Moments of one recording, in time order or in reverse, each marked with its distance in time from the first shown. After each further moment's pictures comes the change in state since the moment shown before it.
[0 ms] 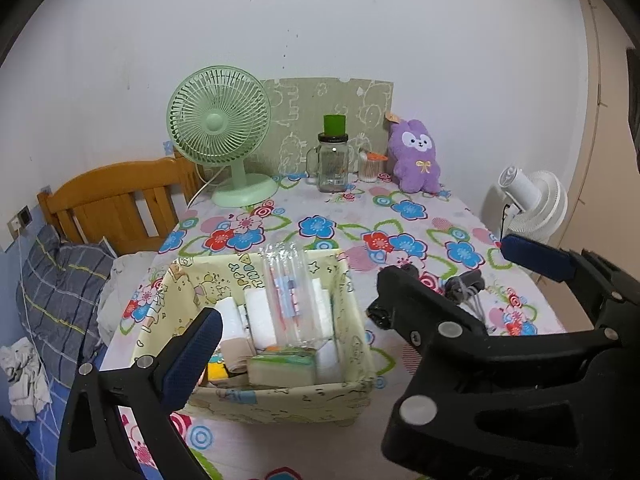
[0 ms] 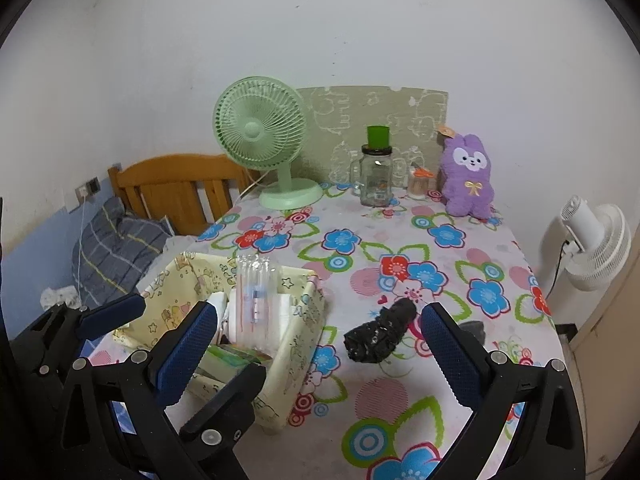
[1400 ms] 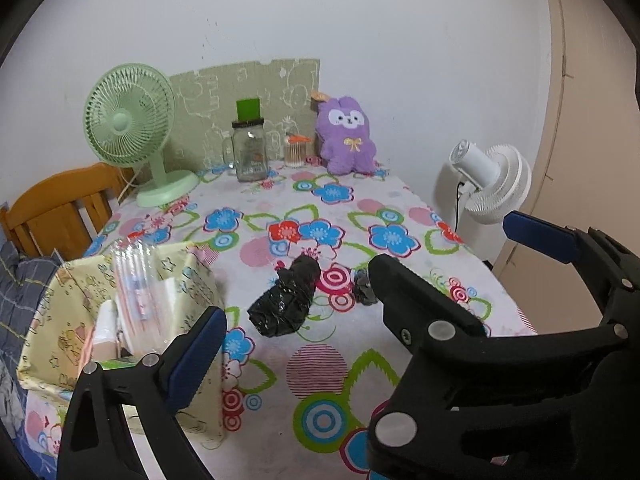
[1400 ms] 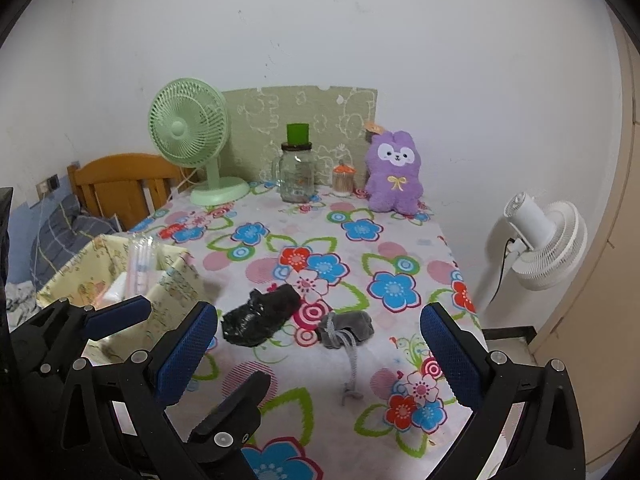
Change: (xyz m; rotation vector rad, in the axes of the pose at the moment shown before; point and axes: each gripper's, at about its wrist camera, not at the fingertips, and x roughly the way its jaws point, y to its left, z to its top) left arm 0.054 -0.106 -0.012 0.072 0.040 -0.117; right arm -0.007 -0.104 -0.031 -0.020 -0.025 -0.151
